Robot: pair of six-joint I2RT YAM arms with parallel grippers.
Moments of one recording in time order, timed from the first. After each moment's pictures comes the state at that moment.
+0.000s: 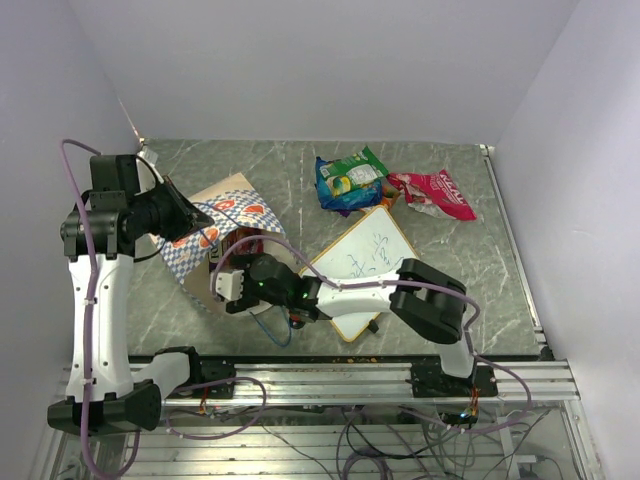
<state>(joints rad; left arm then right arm) 0.06 1.08 1.47 -1.15 0.44 -0.63 1.23 1.98 1.22 0.35 0.10 -0.71</state>
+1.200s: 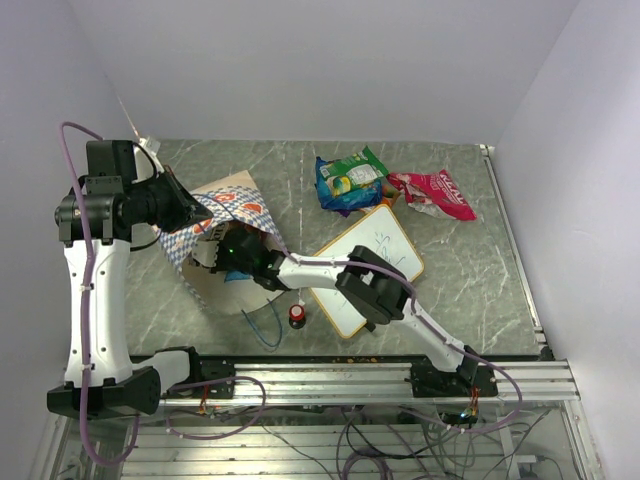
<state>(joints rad) 0.06 1.17 1.60 -1.23 0.47 -0.55 1.11 2.47 1.79 0.34 0.02 -0.67</state>
